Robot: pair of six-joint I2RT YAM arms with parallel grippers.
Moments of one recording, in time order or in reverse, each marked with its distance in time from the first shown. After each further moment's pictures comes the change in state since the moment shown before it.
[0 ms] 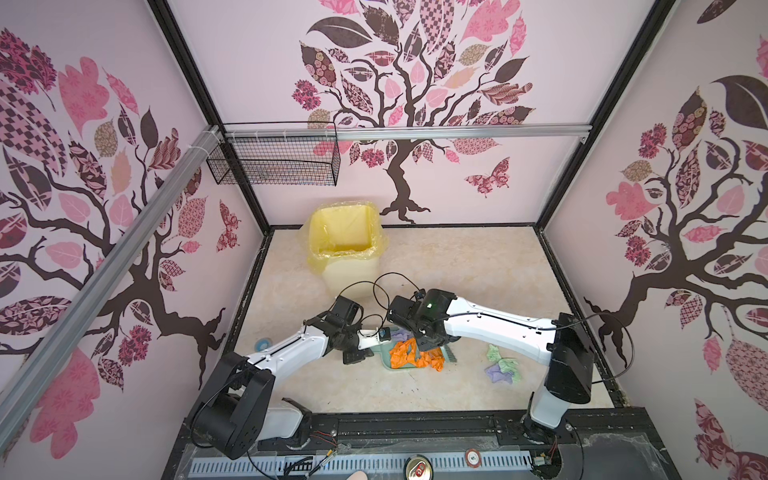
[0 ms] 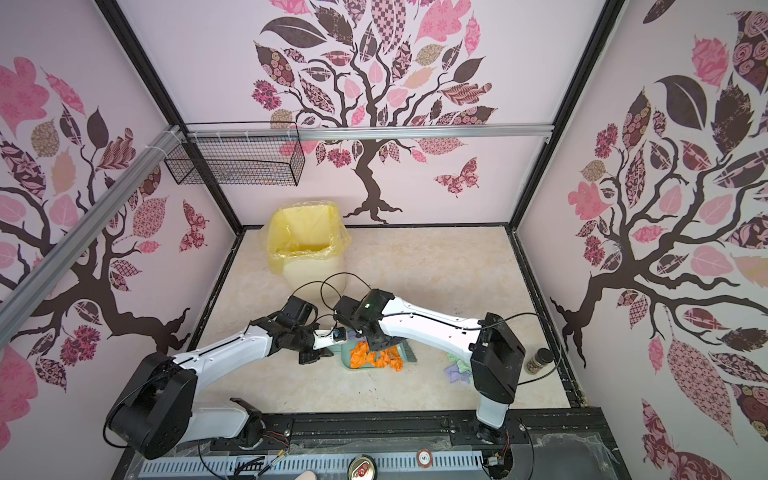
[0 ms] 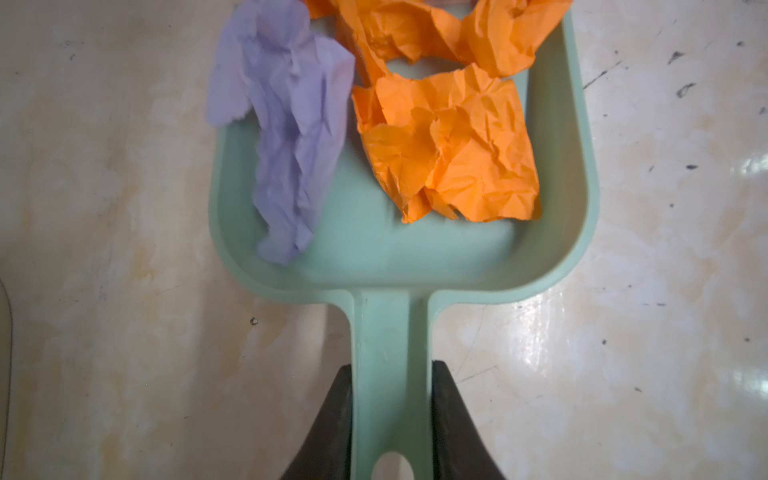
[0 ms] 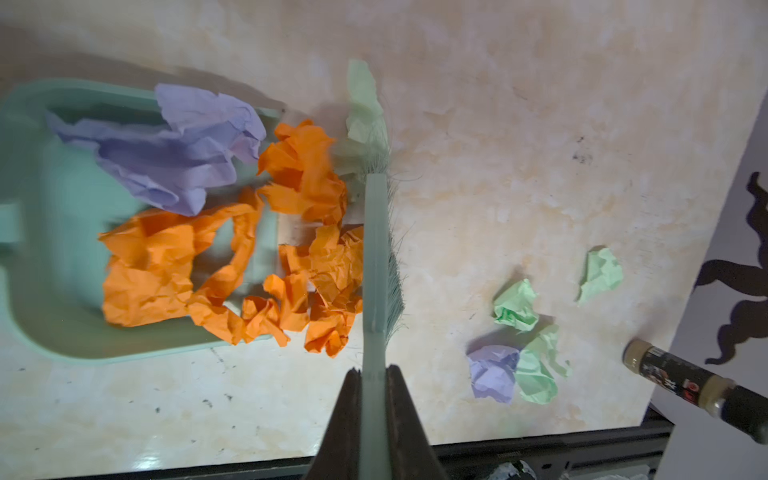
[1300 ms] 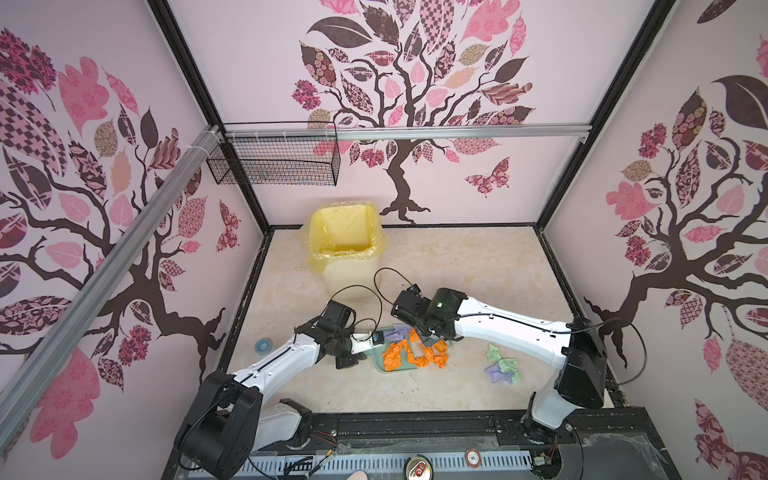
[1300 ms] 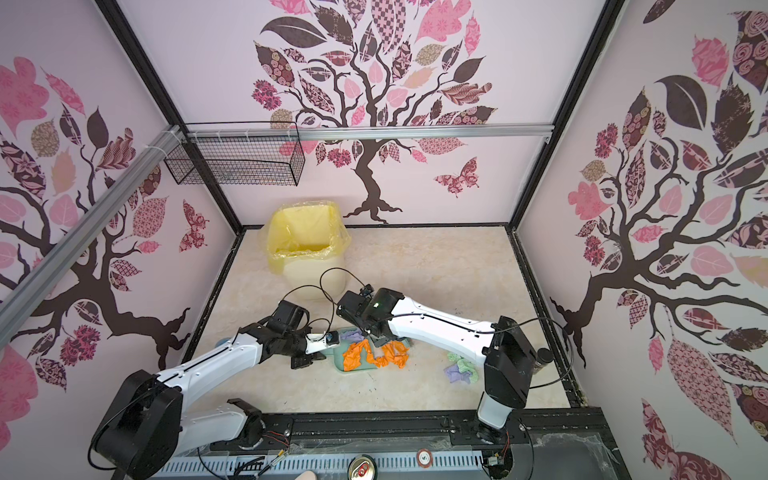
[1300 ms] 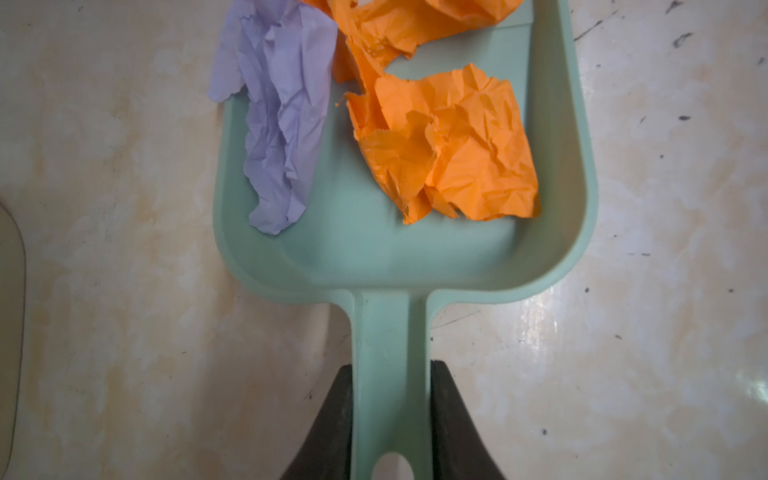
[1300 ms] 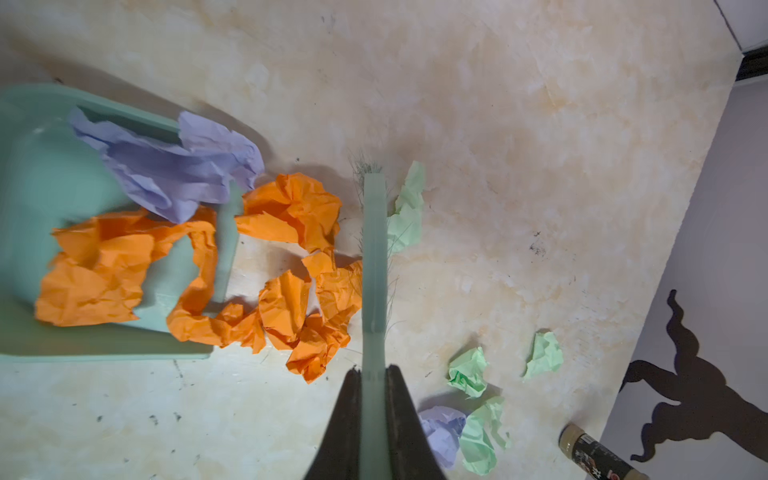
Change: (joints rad) left arm 0.045 -0.109 -0.057 -0.052 -0.024 0.024; right arm -0.024 -0.071 -0.018 0.076 0.093 -0.272
